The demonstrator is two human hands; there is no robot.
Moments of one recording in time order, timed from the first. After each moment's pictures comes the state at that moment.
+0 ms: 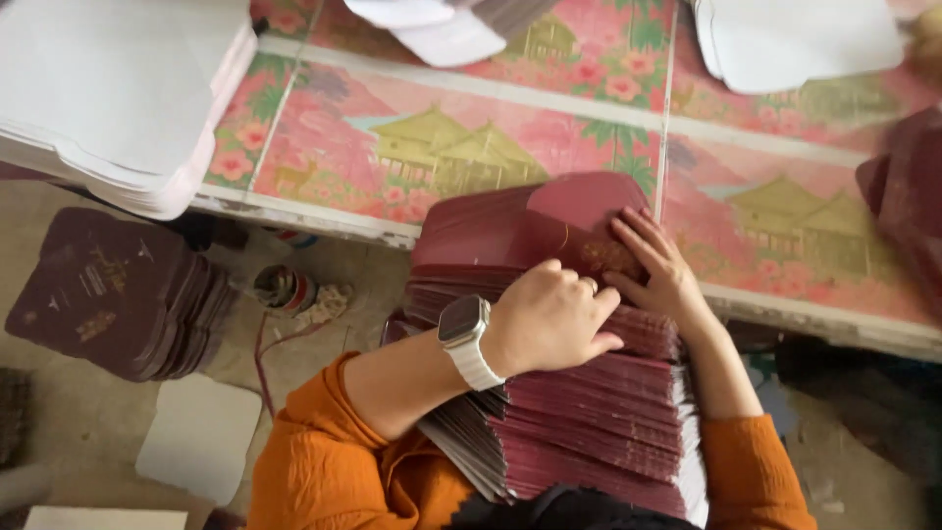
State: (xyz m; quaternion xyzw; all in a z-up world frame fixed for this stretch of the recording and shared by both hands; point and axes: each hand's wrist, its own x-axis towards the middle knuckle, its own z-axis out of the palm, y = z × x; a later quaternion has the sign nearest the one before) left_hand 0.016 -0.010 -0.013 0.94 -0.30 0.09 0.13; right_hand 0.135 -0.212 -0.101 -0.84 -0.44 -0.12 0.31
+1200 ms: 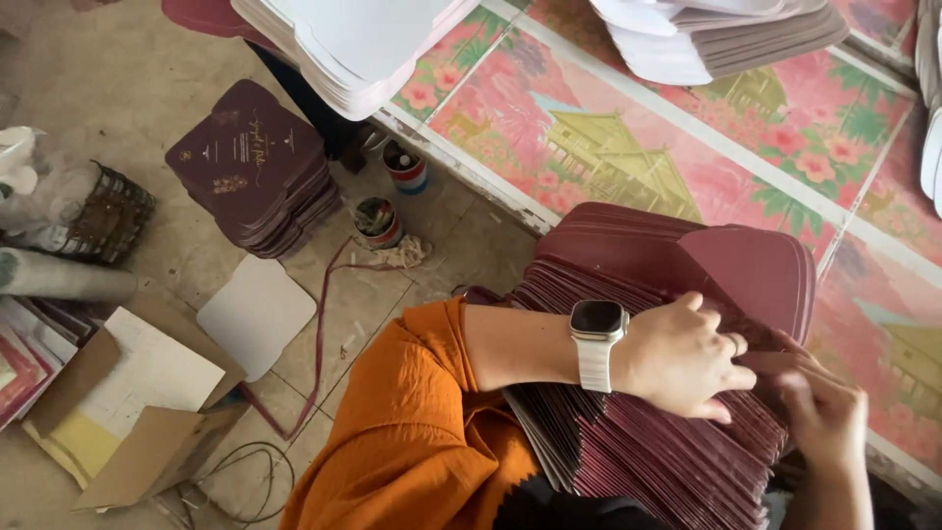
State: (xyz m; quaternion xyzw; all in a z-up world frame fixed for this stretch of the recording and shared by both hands) left_hand 0.019 -0.021 -0.028 0.95 -0.26 0.14 0.11; right_hand 0.085 -0.222 -0.036 -0.79 -0.42 0.03 0.45
